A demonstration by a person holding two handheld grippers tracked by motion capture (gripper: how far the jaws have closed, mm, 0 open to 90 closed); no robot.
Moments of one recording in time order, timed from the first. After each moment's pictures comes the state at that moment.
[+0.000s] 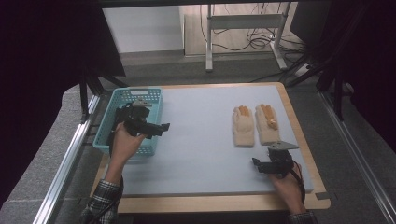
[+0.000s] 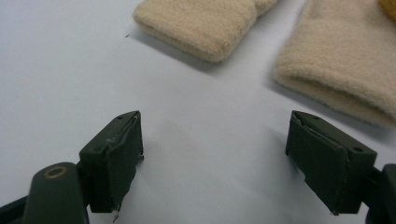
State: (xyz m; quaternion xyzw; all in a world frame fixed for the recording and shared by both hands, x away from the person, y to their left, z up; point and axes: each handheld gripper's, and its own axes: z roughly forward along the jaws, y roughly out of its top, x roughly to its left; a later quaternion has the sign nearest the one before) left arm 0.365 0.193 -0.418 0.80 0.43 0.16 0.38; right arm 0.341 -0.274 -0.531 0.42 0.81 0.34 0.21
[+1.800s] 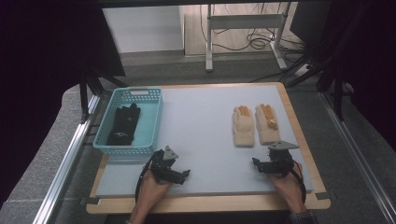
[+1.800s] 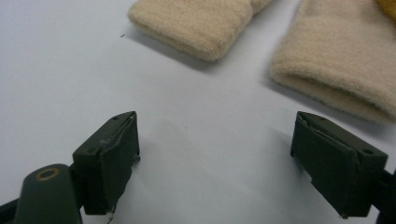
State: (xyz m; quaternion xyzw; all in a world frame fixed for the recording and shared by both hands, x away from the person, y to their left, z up) left arm 0.301 0.131 -0.549 0.84 0.40 0.14 0.34; right arm 0.342 -0.274 -0.531 0.43 0.81 0.34 0.21
